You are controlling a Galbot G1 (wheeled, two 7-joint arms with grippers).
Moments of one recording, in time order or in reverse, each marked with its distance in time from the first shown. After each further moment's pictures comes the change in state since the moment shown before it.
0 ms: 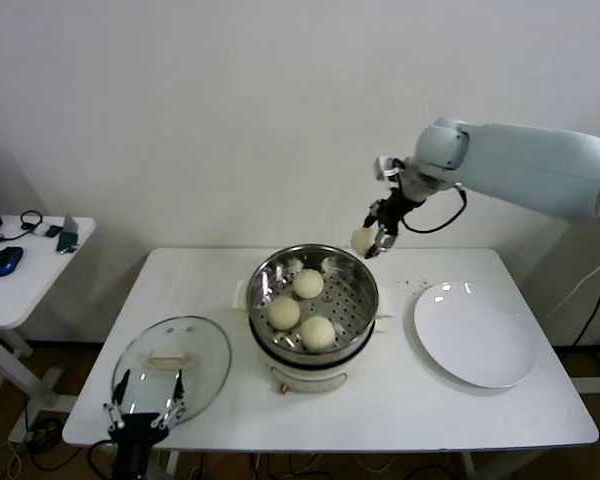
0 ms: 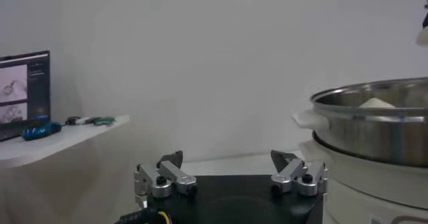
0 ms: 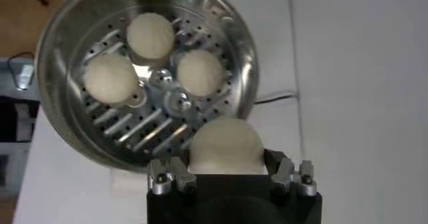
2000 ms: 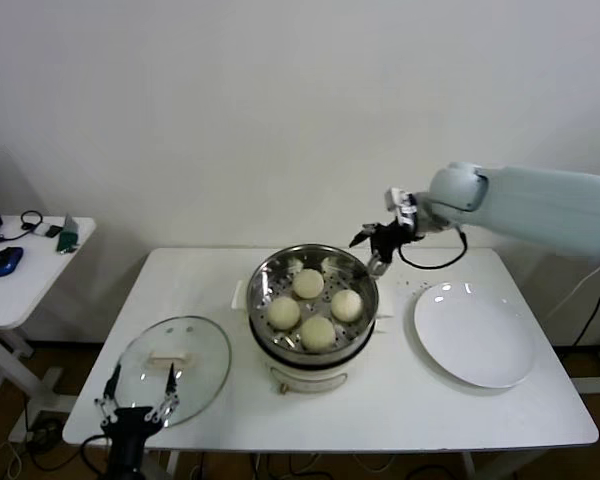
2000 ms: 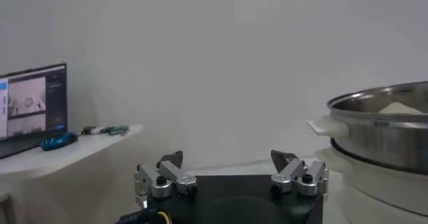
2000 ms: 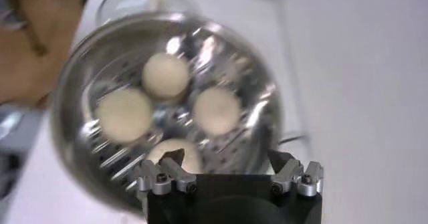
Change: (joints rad) left arm -0.029 -0.001 -0.006 0.000 0.034 -0.006 -0.038; right arm -0.155 -0.288 0.191 0.178 0.006 0.201 0.276
